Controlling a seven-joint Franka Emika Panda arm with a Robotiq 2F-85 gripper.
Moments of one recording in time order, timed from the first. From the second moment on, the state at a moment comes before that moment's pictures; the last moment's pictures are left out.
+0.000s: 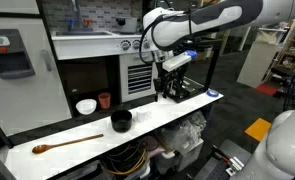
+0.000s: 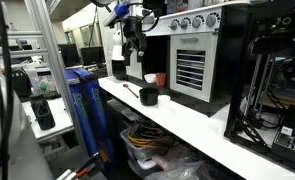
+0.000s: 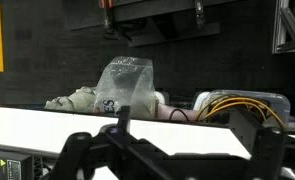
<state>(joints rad) 0.03 -0.18 0.25 -2.09 -0.10 1.61 0.39</state>
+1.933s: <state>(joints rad) 0.29 0.22 0.27 -1.83 -0.12 1.96 -0.16</state>
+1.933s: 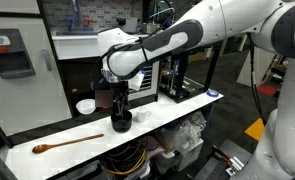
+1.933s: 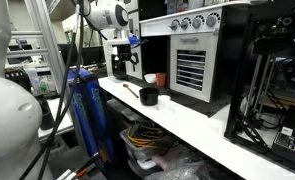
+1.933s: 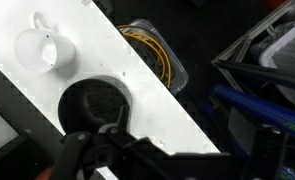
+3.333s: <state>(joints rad) 0.32 0.60 0.31 -1.51 -0.12 2.07 -0.52</state>
